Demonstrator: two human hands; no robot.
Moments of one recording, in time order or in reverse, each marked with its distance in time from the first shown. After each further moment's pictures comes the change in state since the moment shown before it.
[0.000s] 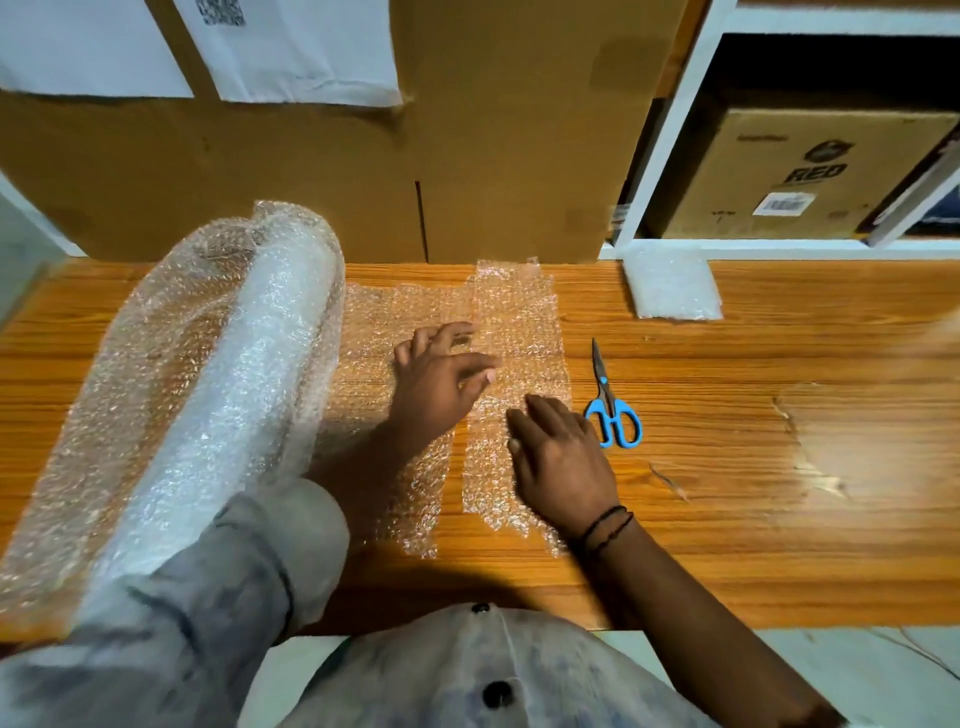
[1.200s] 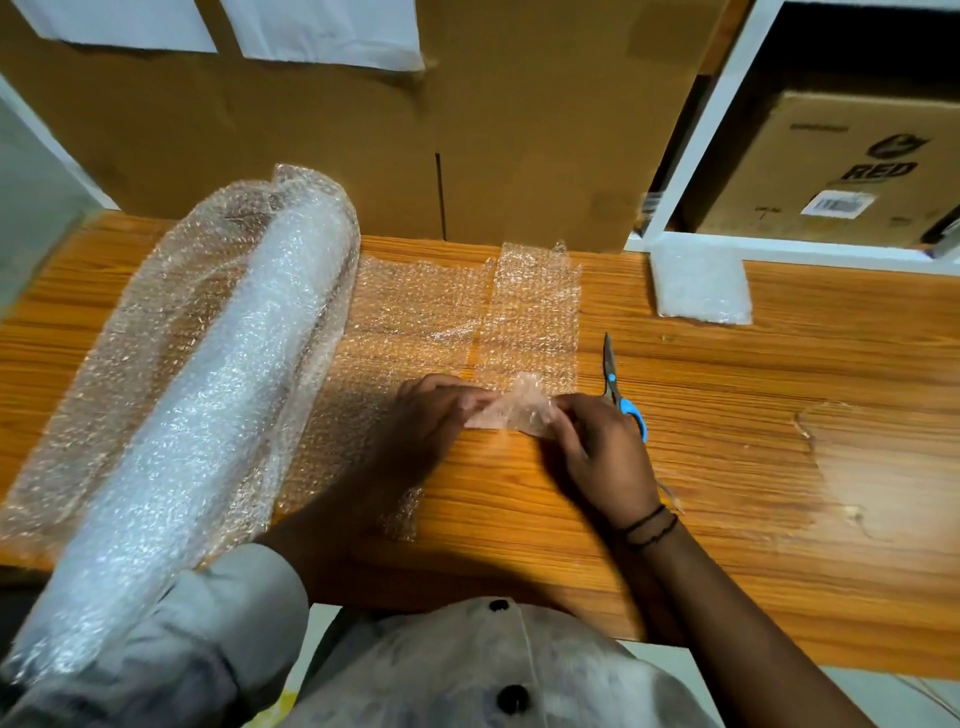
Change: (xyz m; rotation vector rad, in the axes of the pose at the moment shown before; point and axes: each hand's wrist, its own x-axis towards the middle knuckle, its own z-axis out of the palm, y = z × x) left_hand -0.070 0.017 0.000 -0.299 -0.014 -0.051; right_hand 0.002 0.043 -0.025 0.469 0.177 -0.004
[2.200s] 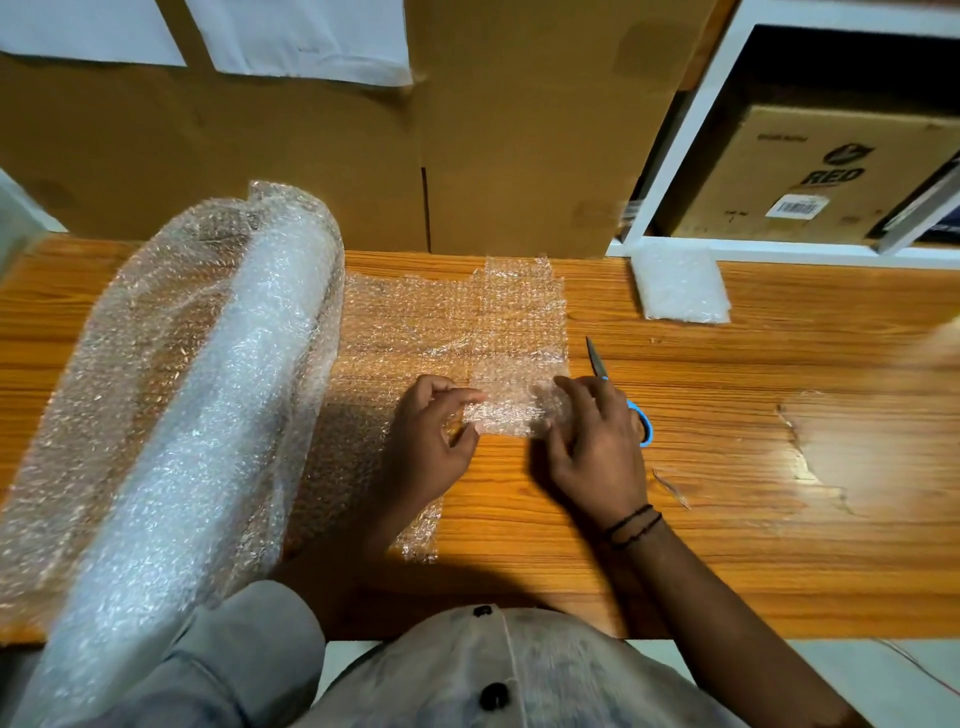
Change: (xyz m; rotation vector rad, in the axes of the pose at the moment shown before) left_hand 0.004 -0.015 0.007 -0.133 0.145 -0.023; right_hand 0.004 -0.016 0.021 -0.322 0.121 0.069
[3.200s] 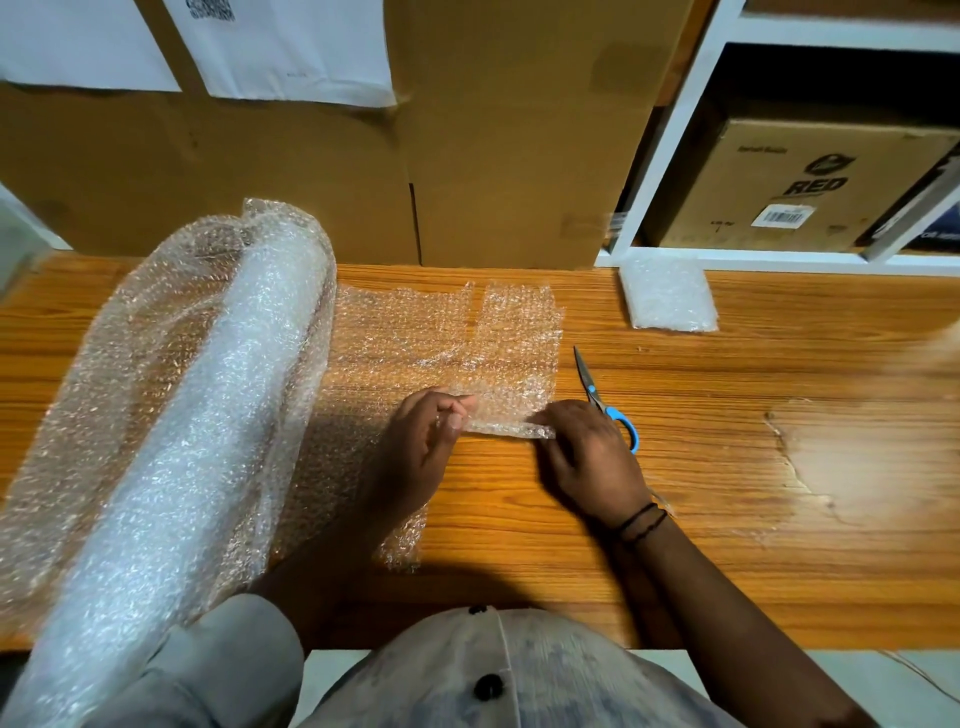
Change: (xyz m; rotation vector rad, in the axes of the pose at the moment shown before) left_hand 0.002 0.013 -0.003 -0.167 -0.025 0.051; right_hand 0.008 0.031 -0.008 0.187 -0.199 -0.174
